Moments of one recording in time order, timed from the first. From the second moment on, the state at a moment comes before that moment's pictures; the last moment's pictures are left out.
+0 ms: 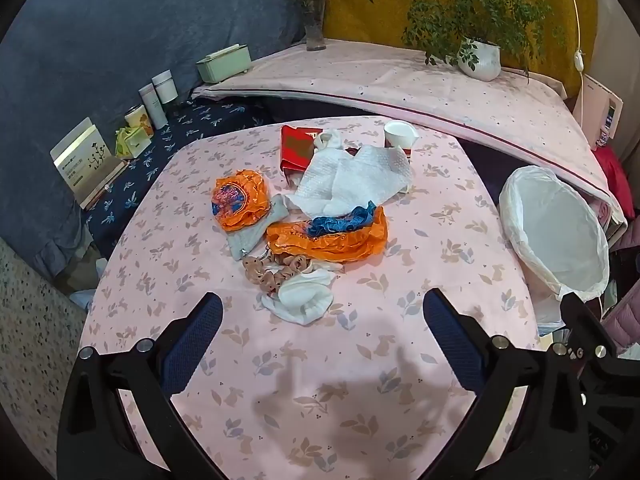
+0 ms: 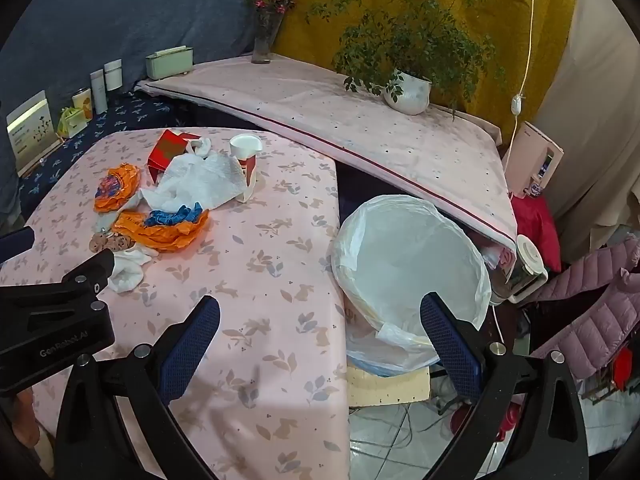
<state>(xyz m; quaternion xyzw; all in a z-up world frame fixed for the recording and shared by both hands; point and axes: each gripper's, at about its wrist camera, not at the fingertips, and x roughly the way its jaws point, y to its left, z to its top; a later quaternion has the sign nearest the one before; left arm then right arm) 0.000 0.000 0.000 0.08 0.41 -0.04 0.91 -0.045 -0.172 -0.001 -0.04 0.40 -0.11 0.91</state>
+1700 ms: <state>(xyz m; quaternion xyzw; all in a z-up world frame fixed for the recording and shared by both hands) -0.014 -0.006 -0.003 0.09 0.43 -0.07 0.90 -0.077 -0.180 -0.004 0.00 0.41 -0.16 0.90</state>
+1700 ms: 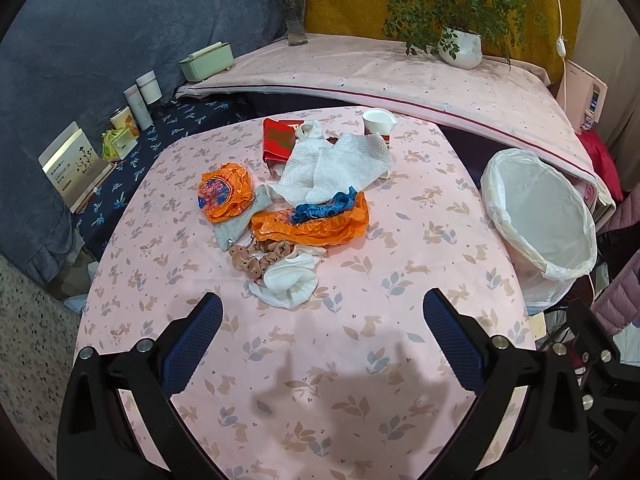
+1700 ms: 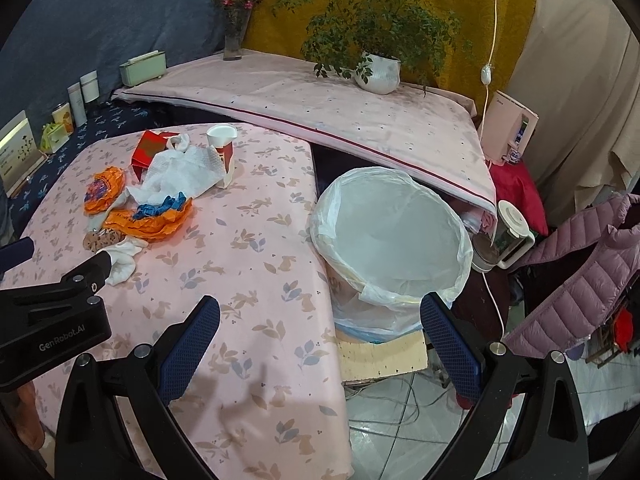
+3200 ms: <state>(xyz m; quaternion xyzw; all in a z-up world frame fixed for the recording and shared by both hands) -0.022 0.002 -0.007 0.09 0.43 -0.07 0.90 -0.082 -0.175 0.003 0.00 0.40 -0.17 0.90</state>
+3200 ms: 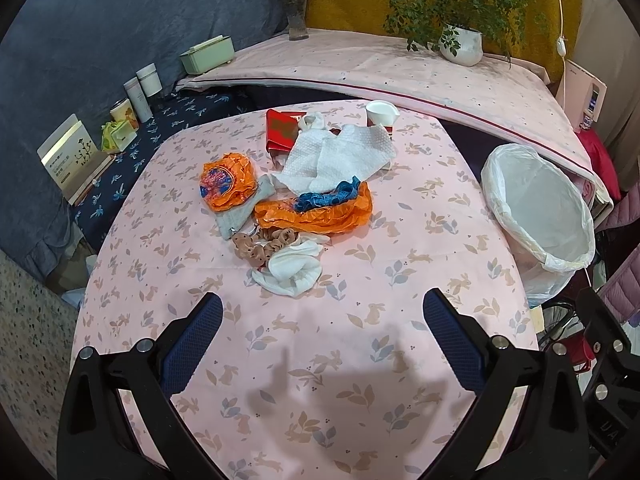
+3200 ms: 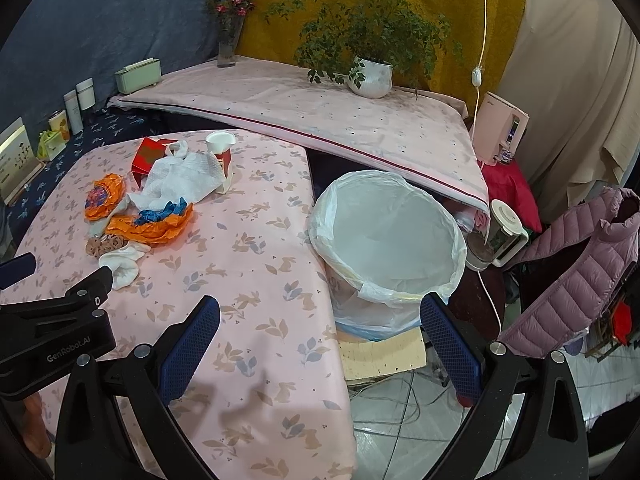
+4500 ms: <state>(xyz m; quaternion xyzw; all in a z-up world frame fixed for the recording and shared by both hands) 0.027 0.054 -0.021 0.05 0.44 -0.04 0.89 -0.040 -0.170 0.004 0.00 0.38 -0.18 0.91</state>
